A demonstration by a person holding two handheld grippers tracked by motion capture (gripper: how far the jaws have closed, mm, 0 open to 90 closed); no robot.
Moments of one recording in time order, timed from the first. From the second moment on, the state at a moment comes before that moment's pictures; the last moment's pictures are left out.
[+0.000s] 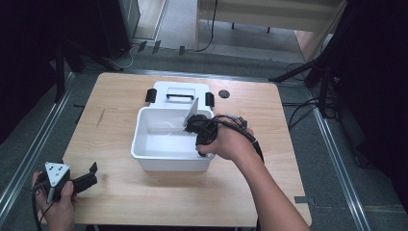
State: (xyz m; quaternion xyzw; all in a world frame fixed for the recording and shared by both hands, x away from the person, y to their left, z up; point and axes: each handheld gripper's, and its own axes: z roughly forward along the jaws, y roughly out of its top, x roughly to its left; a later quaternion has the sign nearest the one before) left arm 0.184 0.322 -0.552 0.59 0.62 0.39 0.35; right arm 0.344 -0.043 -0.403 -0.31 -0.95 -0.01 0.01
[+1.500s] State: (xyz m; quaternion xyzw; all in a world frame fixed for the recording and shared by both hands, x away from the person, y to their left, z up) left arm 0.184 0.323 -0.551 0.59 0.62 0.39 0.35; right arm 0.348 -0.035 -0.434 -0.29 -0.96 0.03 0.01
